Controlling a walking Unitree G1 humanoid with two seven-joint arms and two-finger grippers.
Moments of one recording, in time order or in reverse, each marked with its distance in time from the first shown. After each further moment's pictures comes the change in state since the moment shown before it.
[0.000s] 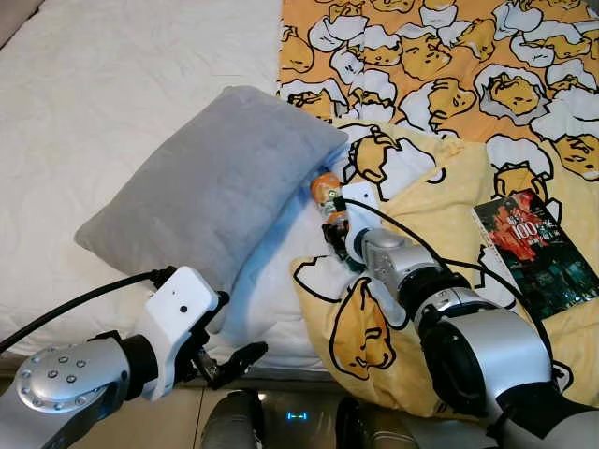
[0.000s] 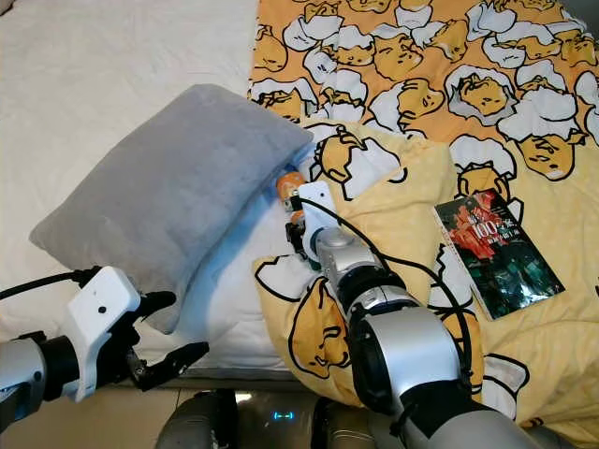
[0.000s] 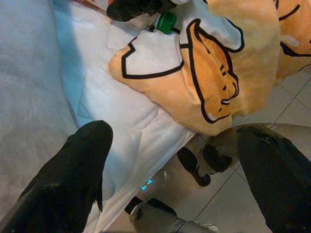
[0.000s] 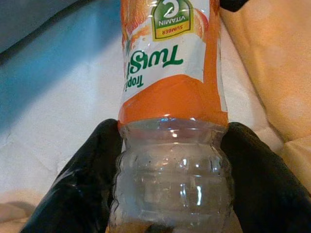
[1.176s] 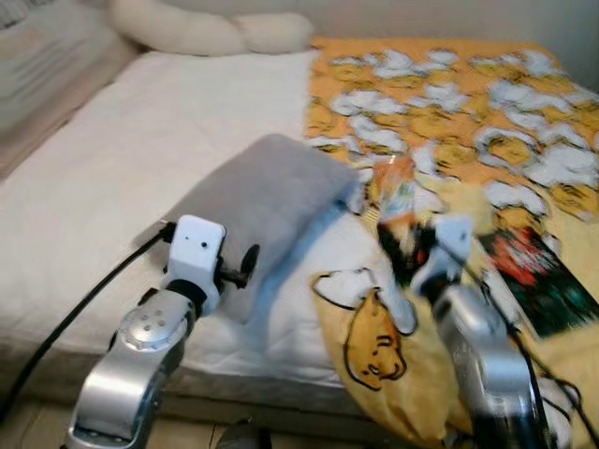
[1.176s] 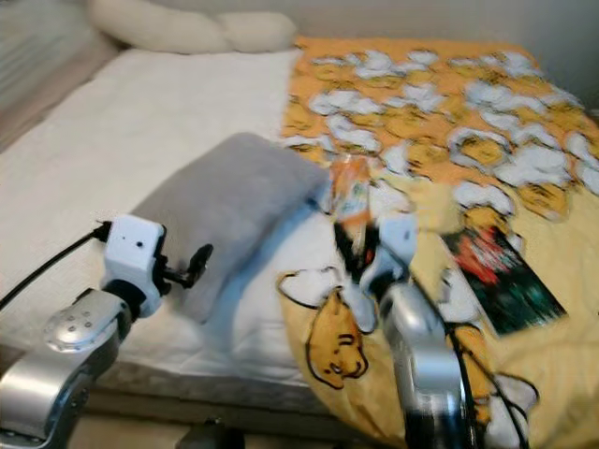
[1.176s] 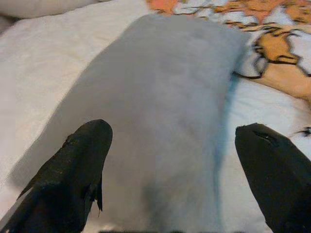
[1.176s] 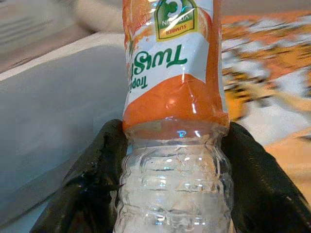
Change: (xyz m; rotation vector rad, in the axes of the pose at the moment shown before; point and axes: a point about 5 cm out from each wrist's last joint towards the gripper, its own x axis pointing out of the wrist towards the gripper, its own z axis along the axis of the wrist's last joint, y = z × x) left arm 0.069 0.043 0.007 -0.126 -0.226 0.555; right arm -0.102 -0.032 -0.048 0.146 -0.445 0.022
